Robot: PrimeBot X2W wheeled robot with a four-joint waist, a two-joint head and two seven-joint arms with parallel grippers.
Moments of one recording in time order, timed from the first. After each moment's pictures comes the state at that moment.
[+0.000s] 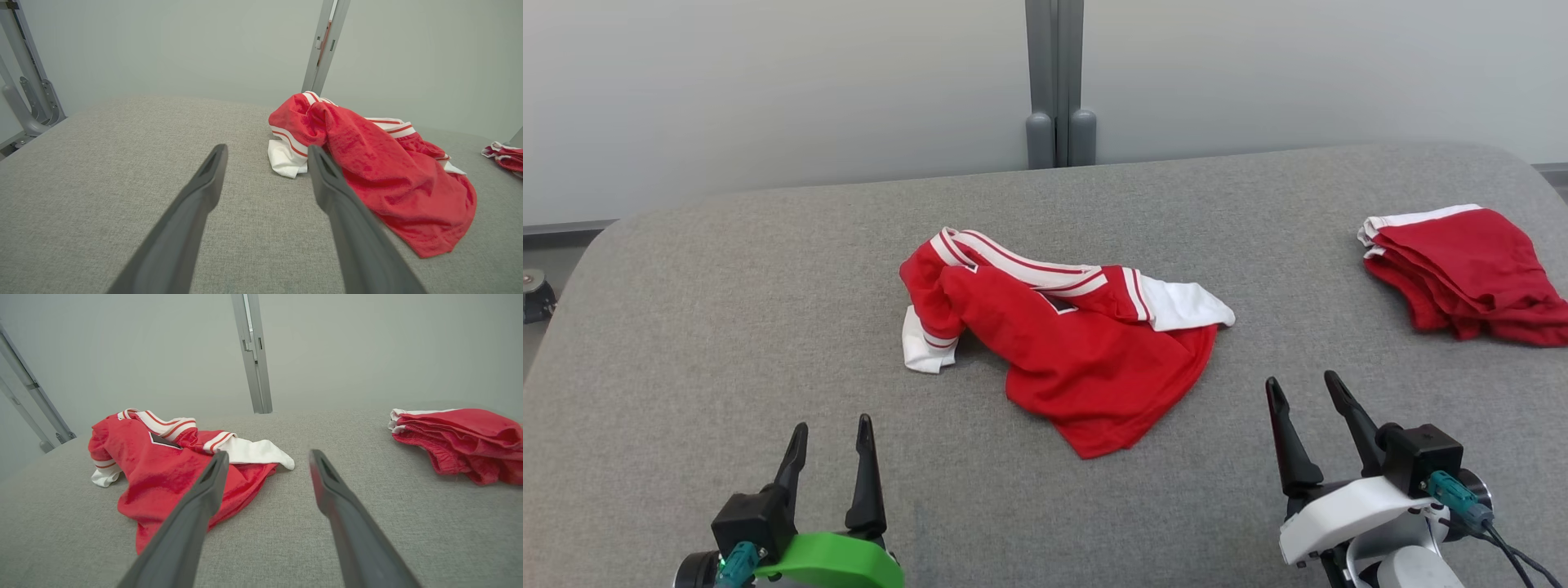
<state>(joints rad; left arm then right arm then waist) -0.01 0.14 -0.28 0.22 -0.42 0.13 -0.26 -0.05 -0.05 0.07 0.27 0.18 0.13 -0.25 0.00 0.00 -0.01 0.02</state>
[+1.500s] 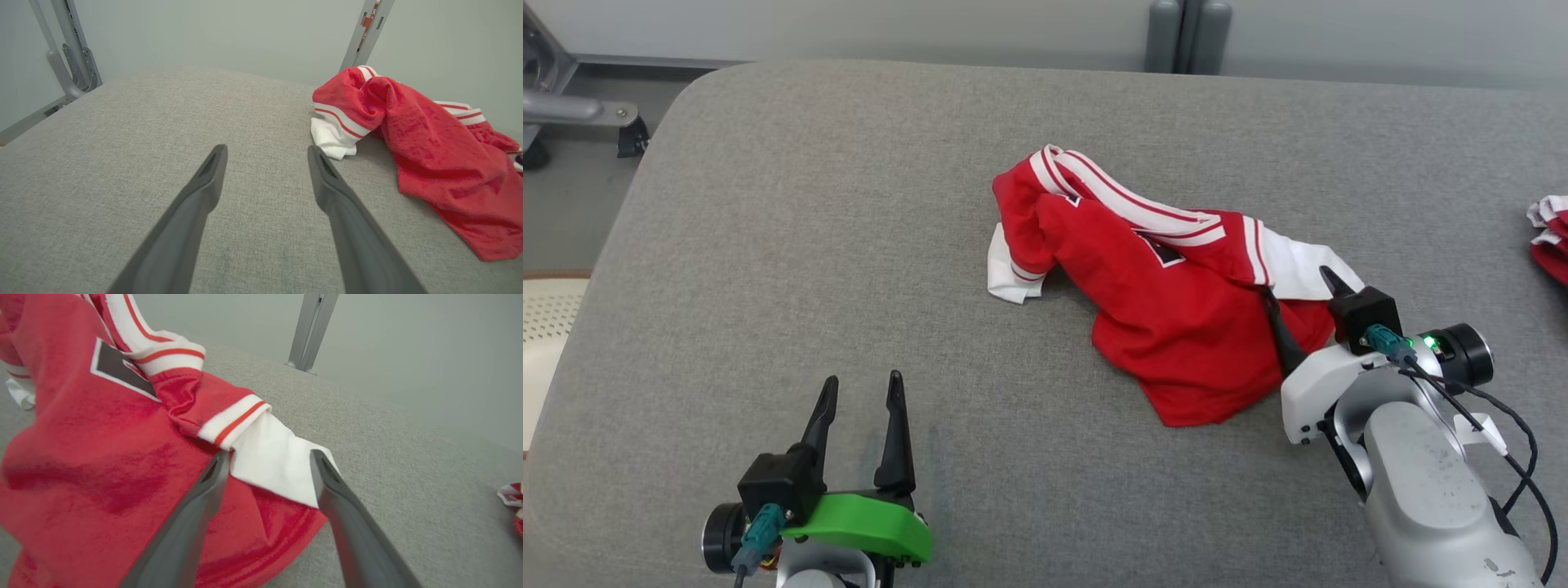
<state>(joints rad) -0.08 0.07 -0.27 0.23 -0.36 0.08 -0.26 -0.44 -0.09 0.04 0.66 -0.15 0.13 -0.19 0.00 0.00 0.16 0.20</state>
